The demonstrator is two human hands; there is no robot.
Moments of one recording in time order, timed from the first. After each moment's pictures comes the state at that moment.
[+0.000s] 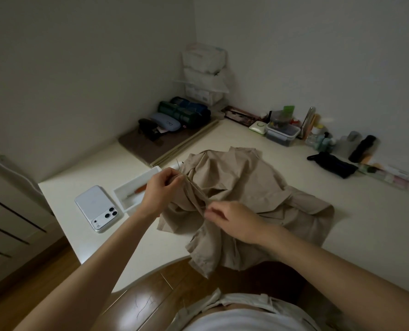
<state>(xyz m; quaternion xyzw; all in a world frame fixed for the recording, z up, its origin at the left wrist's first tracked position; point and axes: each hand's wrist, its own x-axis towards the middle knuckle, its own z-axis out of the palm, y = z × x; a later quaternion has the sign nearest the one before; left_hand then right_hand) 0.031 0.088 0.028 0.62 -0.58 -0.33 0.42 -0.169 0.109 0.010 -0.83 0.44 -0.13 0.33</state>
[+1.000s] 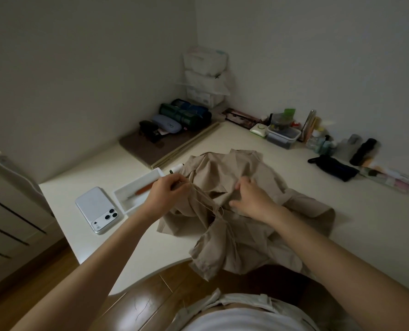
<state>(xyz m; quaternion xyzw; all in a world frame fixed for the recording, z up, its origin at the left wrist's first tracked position) 0.031 0.088 0.031 0.62 -0.66 -0.28 0.33 -0.188 0.071 0.021 -0.73 0.62 -0.06 0.27</state>
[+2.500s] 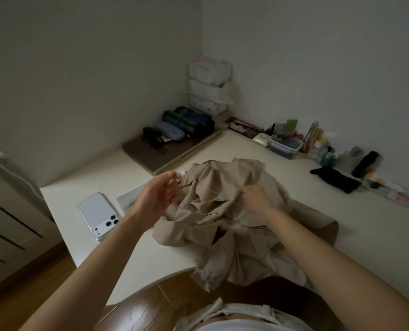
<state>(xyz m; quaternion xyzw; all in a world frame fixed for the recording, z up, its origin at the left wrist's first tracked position) 0.050 0.085 0.043 0.41 -0.39 -0.64 0.52 -0.181 0.034 -0.004 -0.41 0.65 -0.34 0.55</state>
